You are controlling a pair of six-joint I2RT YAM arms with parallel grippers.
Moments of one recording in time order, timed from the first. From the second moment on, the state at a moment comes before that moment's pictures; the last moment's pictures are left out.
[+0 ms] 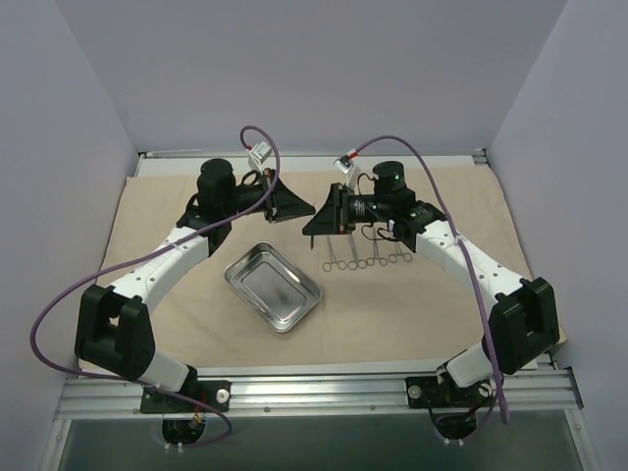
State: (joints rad) left arm -0.40 1.49 1.15 0.22 0.90 -1.08; right arm 0.50 1.49 1.19 -0.10 -0.85 0.67
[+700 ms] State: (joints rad) left arm -0.28 1.48 1.34 -0.57 0.47 -0.58; right arm 0.32 1.69 1.37 -0.75 0.00 0.26
